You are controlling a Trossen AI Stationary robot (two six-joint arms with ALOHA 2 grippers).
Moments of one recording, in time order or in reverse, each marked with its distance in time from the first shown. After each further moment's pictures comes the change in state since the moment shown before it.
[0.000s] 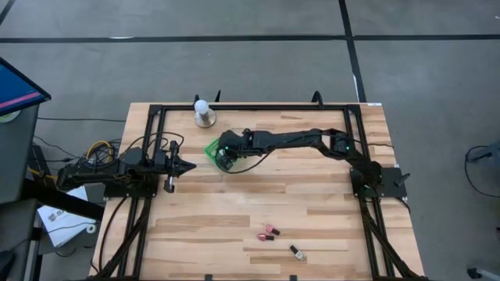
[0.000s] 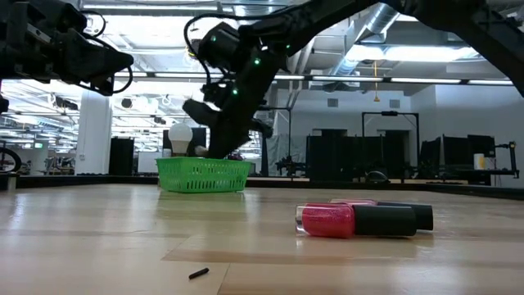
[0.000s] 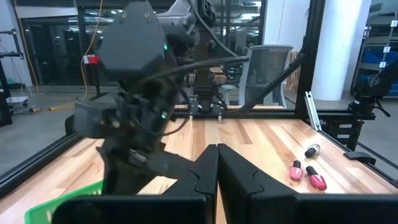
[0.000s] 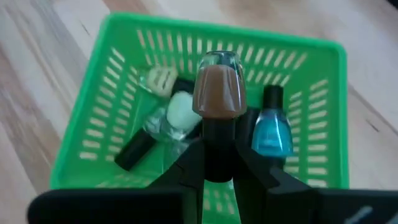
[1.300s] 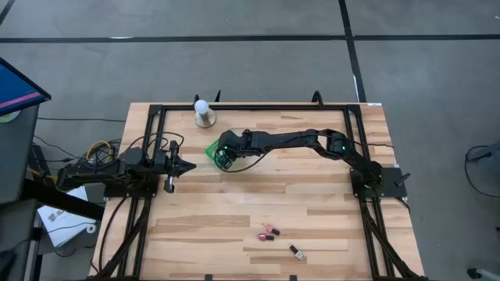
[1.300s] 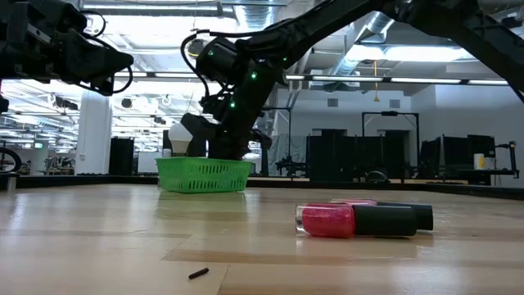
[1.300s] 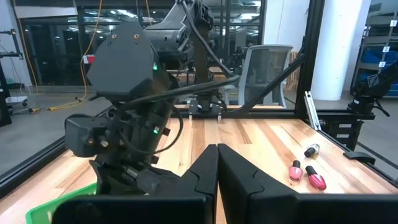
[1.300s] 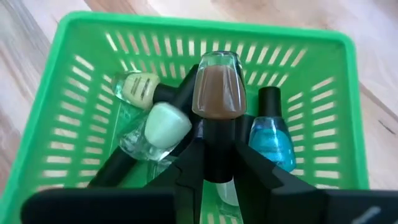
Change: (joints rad) left arm 0.000 0.000 0.000 0.000 0.002 0.000; right arm -0.007 0.053 0.004 0.032 -0.001 0.016
